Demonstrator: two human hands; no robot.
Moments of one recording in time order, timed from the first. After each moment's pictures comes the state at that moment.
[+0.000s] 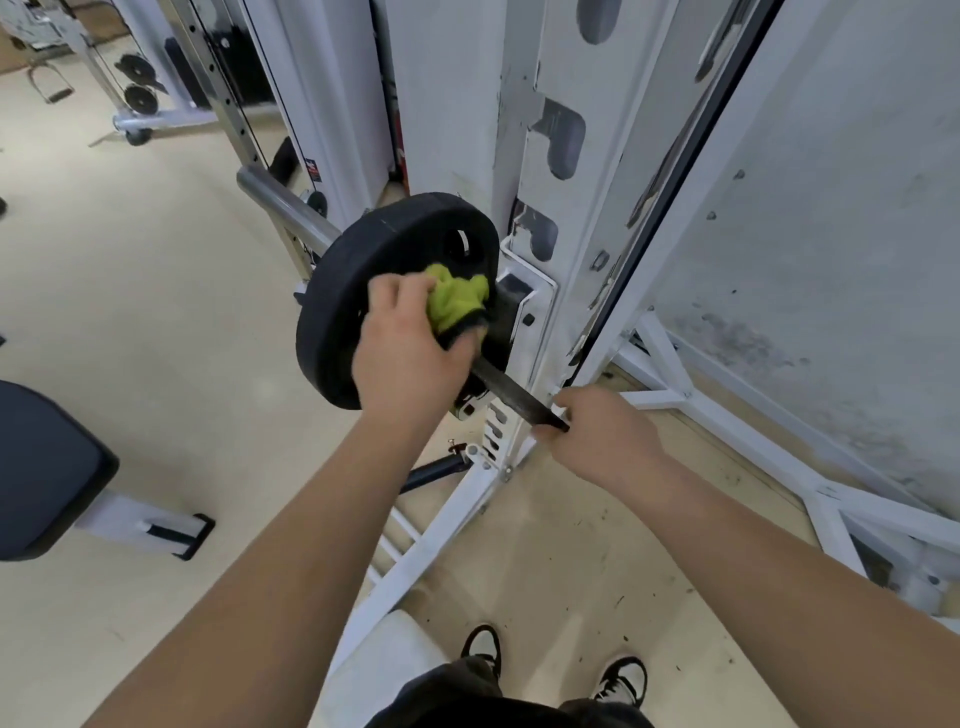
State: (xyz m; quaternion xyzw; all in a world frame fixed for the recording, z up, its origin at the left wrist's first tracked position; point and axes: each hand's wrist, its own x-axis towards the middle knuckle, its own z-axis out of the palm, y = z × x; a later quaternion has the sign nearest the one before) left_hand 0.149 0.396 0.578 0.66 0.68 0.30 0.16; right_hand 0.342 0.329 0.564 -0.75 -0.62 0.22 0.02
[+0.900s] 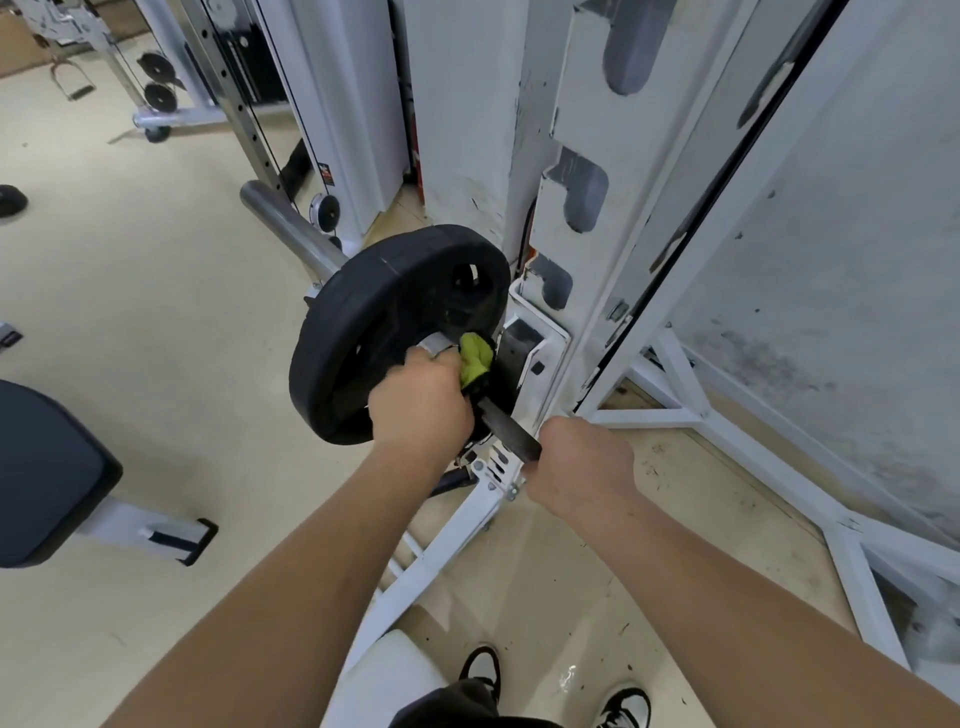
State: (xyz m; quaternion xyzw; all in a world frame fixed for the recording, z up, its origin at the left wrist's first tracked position) left_hand 0.162 0.430 0.544 0.73 0.68 0.03 0.01; right_hand 0.318 0.372 0.557 -0.73 -0.65 0.18 -0.07
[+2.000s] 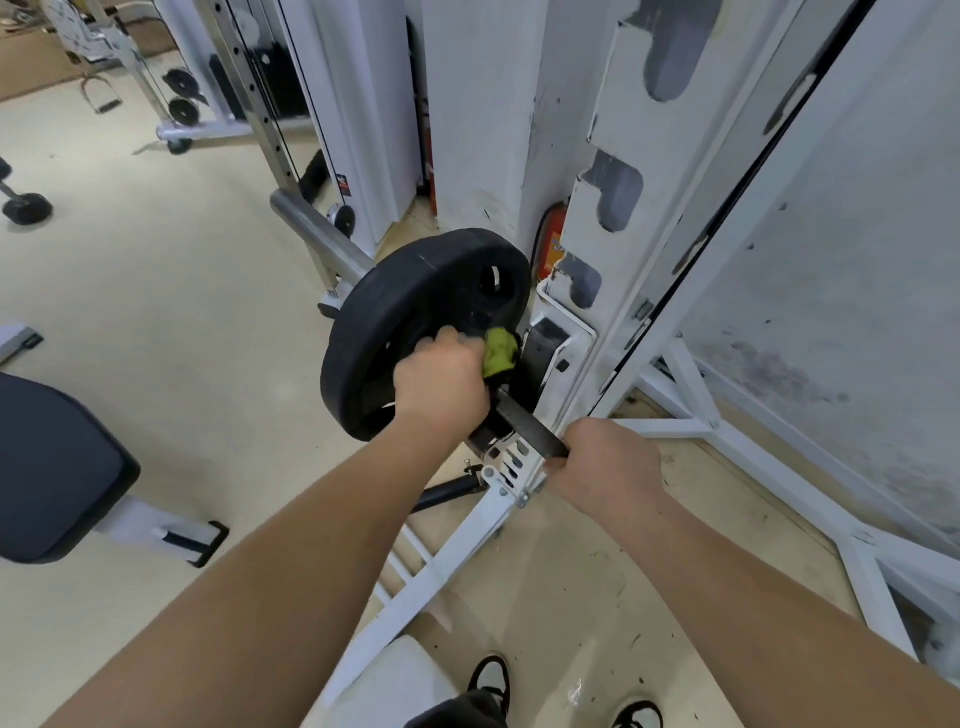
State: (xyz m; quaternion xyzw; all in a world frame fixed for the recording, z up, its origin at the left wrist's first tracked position) left_hand 0.156 0.447 0.546 0.76 0.65 0.03 -0.02; right_hand 0.321 0.368 0.543 -0.75 -0.64 0.15 -0.04
